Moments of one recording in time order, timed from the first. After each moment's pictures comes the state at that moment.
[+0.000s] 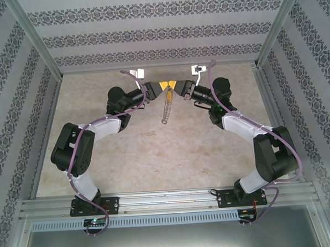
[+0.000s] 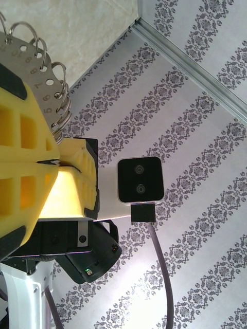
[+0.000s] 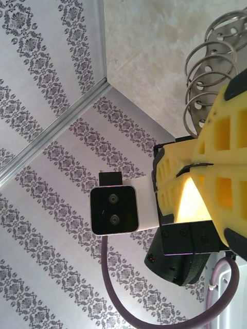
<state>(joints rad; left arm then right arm) -0.39 1.77 1.04 1.10 0.79 -1.01 0.33 1.53 0.93 0.77 -0.79 0.90</state>
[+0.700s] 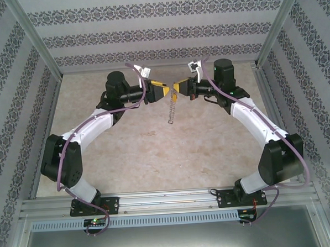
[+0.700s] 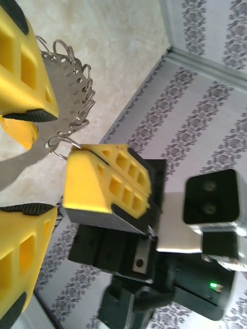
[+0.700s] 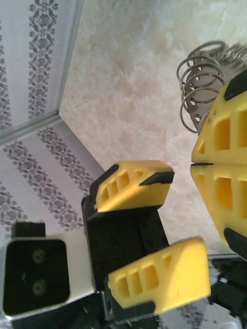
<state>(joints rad) -0.38 1.62 1.20 0.37 0.93 -0.50 0.26 1.49 1.24 -0.11 -0.94 0.23</state>
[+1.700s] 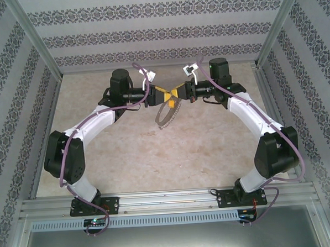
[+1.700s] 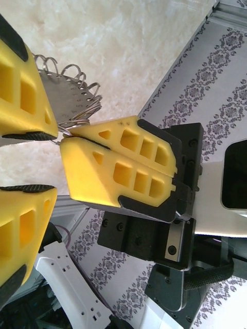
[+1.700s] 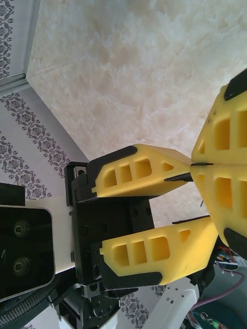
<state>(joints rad) -0.38 1.68 1.25 0.24 1.08 -0.44 0.26 1.57 1.31 -0.25 -1.08 0.12</state>
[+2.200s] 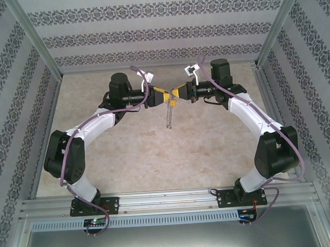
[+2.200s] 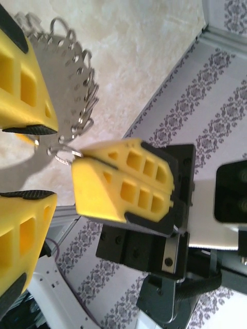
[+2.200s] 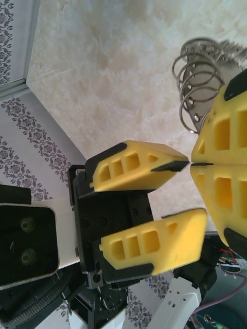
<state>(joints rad) -0.37 1.67 1.18 0.36 1.01 -0.48 0.25 1.57 1.28 -0.22 -1.08 0.13</state>
